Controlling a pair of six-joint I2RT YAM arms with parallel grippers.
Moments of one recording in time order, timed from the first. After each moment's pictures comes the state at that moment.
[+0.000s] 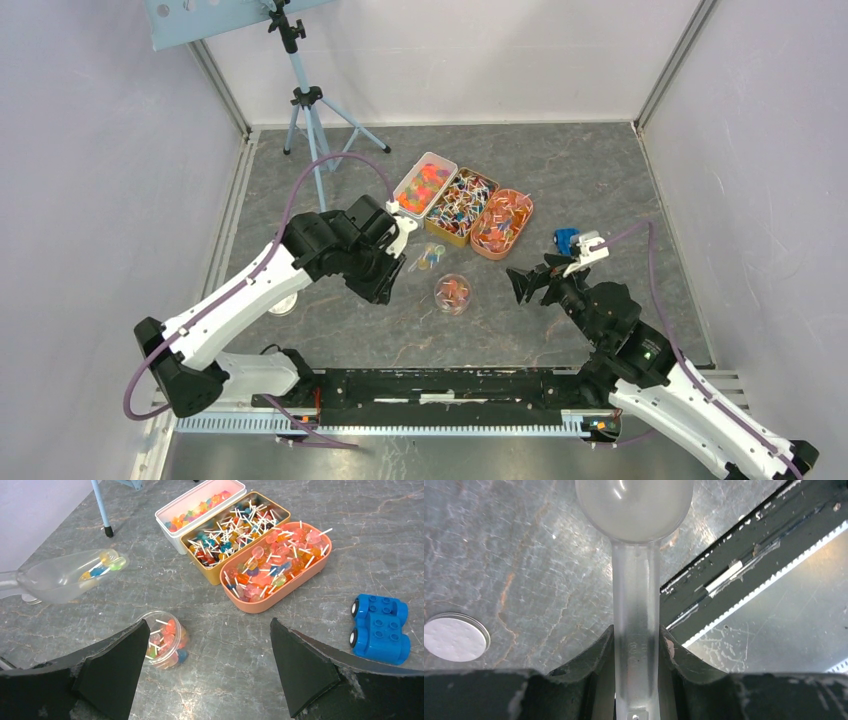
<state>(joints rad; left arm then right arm) -0.83 1.23 1.31 -1.22 0.09 -0.17 0.81 0.34 0.44 -0.24 0.33 0.29</state>
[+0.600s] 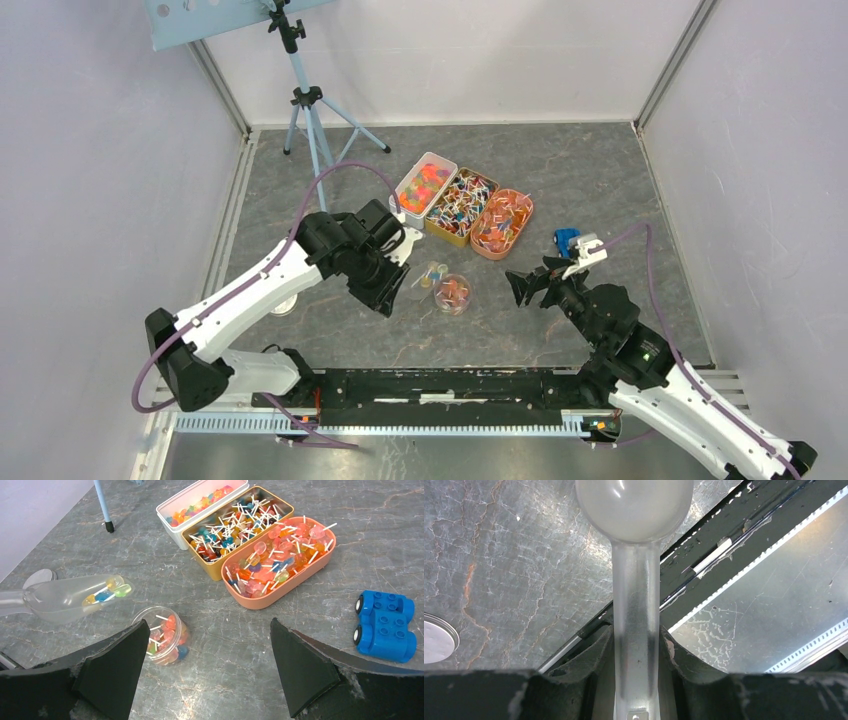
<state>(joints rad) -0.83 1.25 1.26 -1.25 0.19 -0.17 0.81 0.33 0.41 -0.24 0.32 0.30</state>
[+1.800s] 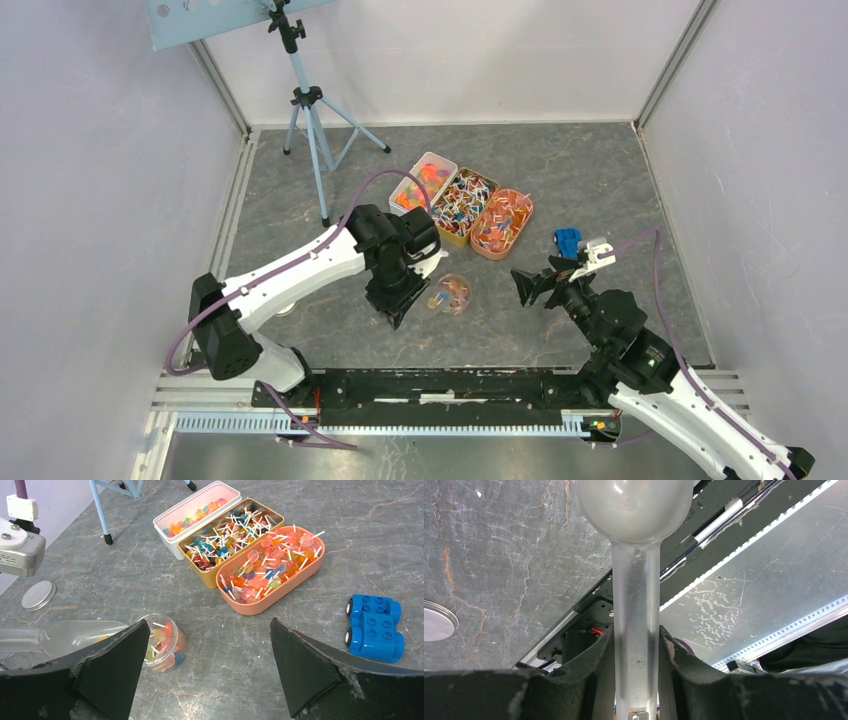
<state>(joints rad) -0.94 1.48 1.39 -1.39 0.18 -0.17 0.81 0.26 0.39 -0.24 0.35 0.29</state>
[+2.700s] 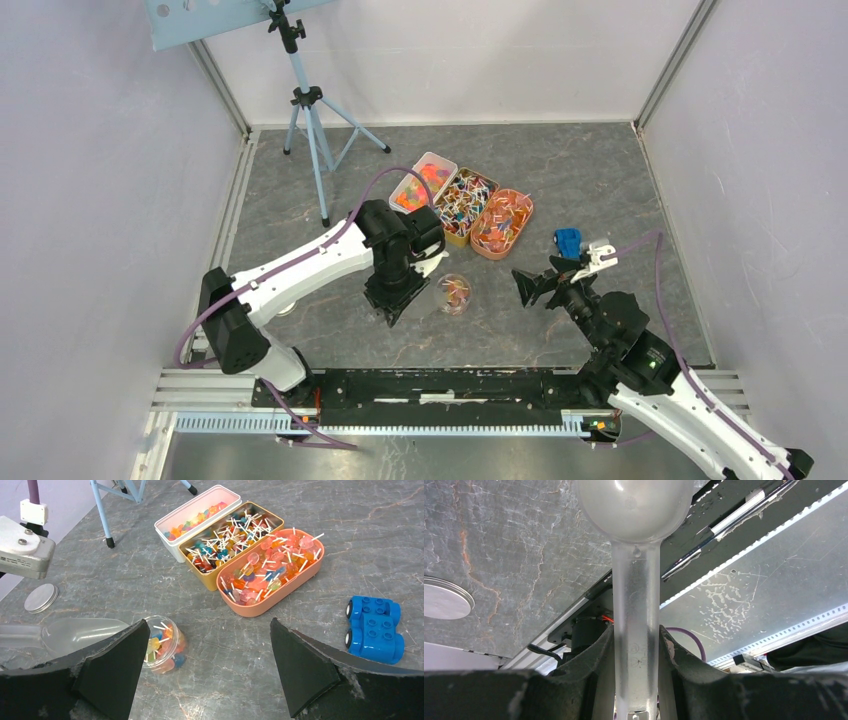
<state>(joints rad) -0.95 1.54 1.45 -1.47 0.14 -0.17 0.81 0.24 0.39 -0.24 0.35 0.29</state>
